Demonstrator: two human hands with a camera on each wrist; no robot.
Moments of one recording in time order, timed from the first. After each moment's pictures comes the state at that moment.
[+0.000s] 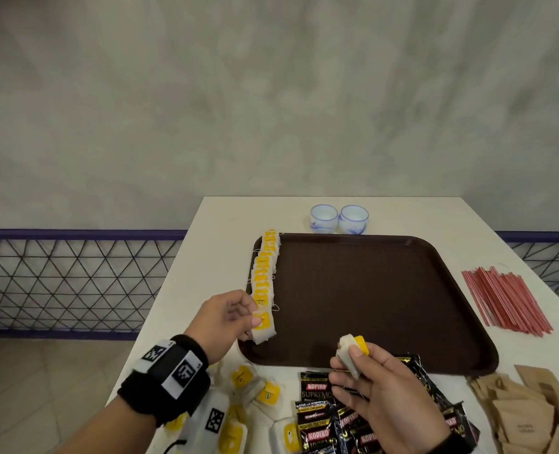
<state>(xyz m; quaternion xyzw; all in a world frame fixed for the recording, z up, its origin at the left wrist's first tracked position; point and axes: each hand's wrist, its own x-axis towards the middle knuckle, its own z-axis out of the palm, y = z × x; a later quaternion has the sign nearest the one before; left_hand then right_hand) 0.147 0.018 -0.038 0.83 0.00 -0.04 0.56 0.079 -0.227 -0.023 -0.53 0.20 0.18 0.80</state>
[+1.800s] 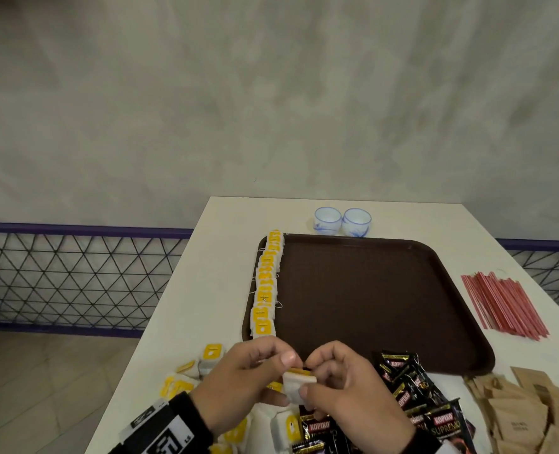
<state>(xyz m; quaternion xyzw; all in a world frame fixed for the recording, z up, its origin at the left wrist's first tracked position) 0.062 -0.022 -0.006 0.68 -0.01 -0.19 0.70 0.068 -0.200 -0.020 -0.73 -0.01 0.20 0.65</state>
